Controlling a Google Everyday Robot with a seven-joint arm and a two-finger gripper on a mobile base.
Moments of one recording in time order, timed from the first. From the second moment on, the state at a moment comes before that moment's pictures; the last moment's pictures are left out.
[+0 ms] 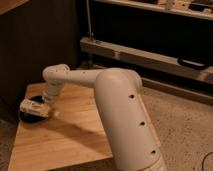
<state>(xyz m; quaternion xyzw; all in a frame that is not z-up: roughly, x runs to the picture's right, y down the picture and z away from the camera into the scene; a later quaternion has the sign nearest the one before) -0.339 0.114 0.810 -0.46 -0.15 0.18 0.86</state>
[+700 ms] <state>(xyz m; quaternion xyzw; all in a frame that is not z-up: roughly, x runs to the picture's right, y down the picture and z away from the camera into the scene) -0.343 0.124 0.816 -0.46 -0.14 0.19 0.86</state>
